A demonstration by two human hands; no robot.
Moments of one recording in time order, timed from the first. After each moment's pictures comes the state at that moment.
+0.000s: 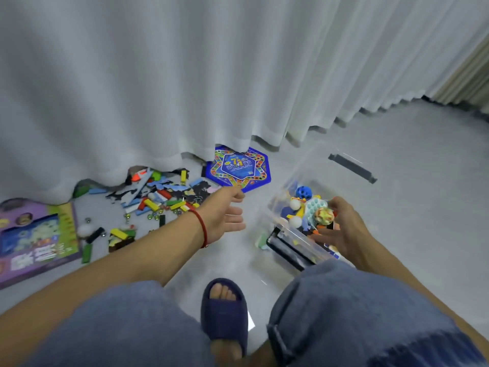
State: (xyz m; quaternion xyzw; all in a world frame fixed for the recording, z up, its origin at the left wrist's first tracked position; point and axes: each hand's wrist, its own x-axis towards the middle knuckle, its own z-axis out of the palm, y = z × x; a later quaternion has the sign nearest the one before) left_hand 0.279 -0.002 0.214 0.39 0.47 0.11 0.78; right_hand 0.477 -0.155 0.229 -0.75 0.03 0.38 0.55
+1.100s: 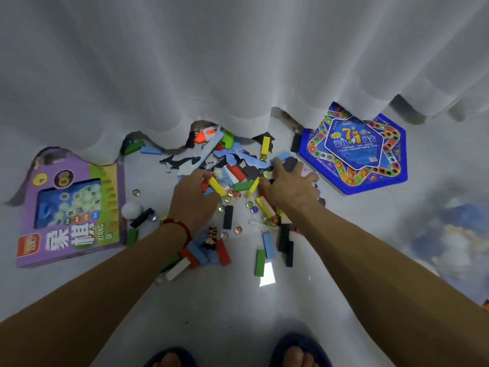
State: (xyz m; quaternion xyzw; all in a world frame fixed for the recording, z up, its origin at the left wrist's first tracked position) left_hand 0.151 0.201 0.005 0.66 0.65 0.16 0.35; right_hand 0.355 0.191 -0.016 -0.84 -0.47 0.24 -0.06
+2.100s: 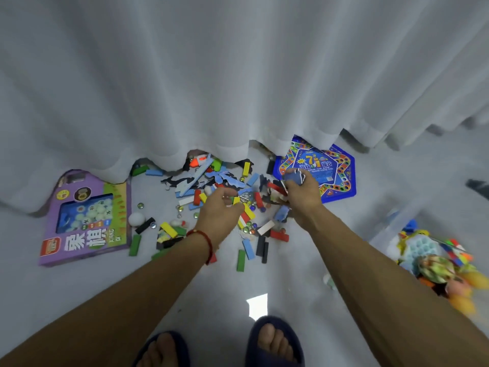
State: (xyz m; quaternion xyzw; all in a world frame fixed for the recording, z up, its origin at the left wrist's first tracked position) left_hand 0.208 0.127 0.101 0.51 0.63 0.22 0.55; right_hand 0.397 0.129 0.083 -0.75 -0.19 0.41 0.48
